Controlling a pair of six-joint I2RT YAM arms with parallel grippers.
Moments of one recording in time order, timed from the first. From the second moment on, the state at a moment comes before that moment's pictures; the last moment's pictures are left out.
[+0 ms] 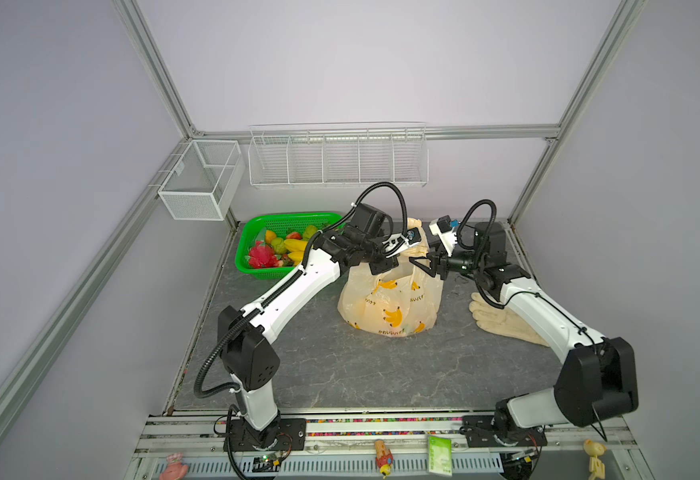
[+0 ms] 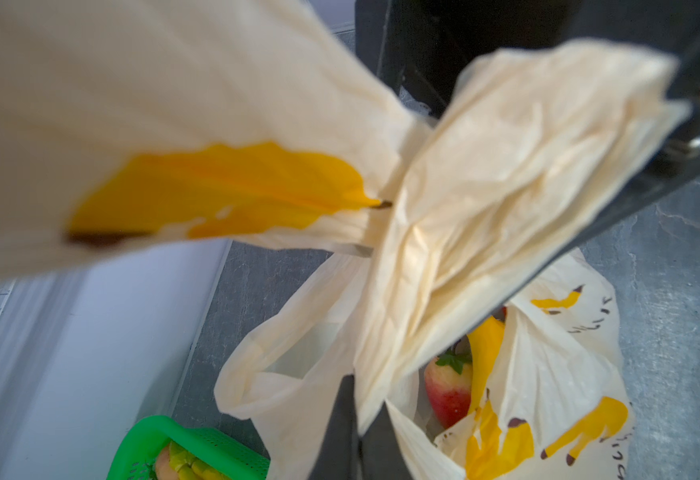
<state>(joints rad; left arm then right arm) -0.75 1.79 1.81 -0.71 0.20 0.69 0.25 1.45 1.10 -0.06 -0.91 -0.04</state>
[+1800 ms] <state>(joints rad) -0.77 1.85 1.88 -0.73 0.22 0.63 0.26 1.44 1.04 0.16 -0.89 0.09</state>
